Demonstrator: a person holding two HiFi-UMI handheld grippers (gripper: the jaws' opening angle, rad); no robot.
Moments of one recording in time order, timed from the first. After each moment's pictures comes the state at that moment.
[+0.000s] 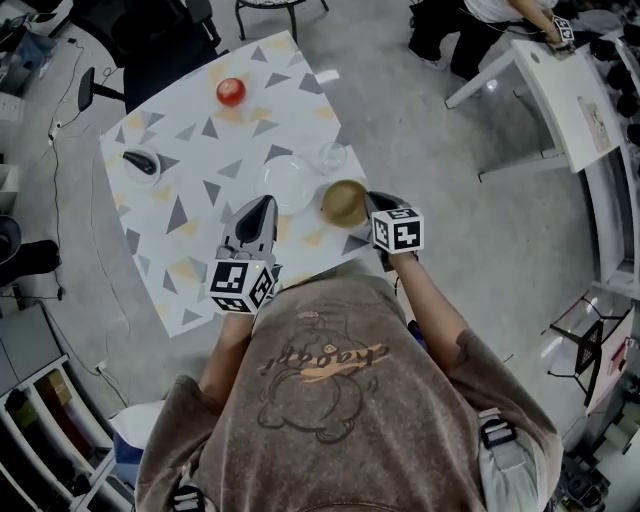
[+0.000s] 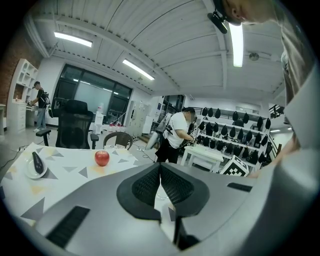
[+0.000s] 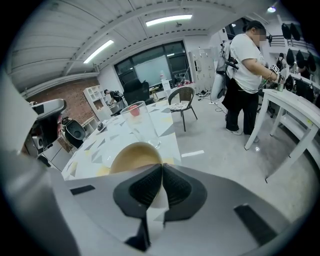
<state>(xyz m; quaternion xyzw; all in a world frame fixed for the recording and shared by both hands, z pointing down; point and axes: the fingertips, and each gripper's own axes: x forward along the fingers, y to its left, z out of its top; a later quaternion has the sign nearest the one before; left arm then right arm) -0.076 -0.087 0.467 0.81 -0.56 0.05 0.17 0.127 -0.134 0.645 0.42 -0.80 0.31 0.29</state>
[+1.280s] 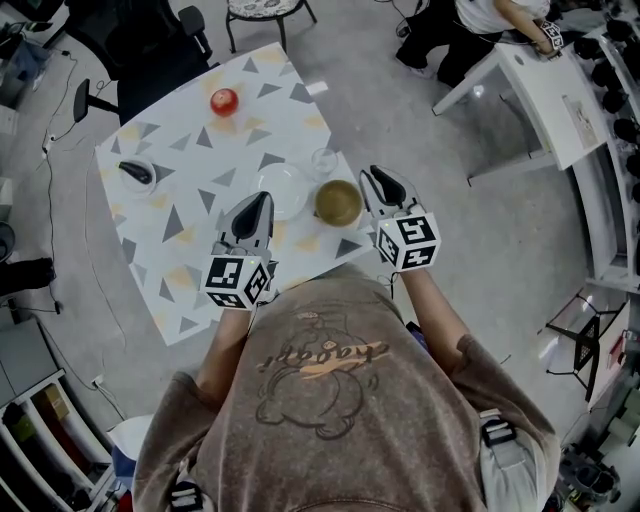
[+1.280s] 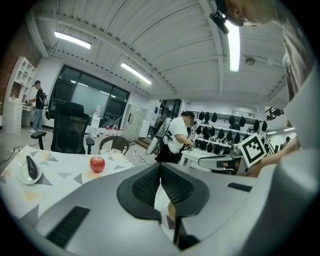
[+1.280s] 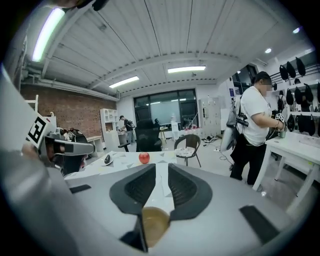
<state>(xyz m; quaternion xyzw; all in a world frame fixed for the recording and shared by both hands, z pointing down) -0.073 -0.098 0.452 0.82 -0.54 0.03 0.15 0.111 -0.160 0.481 0.45 -0.88 0.12 0.13</state>
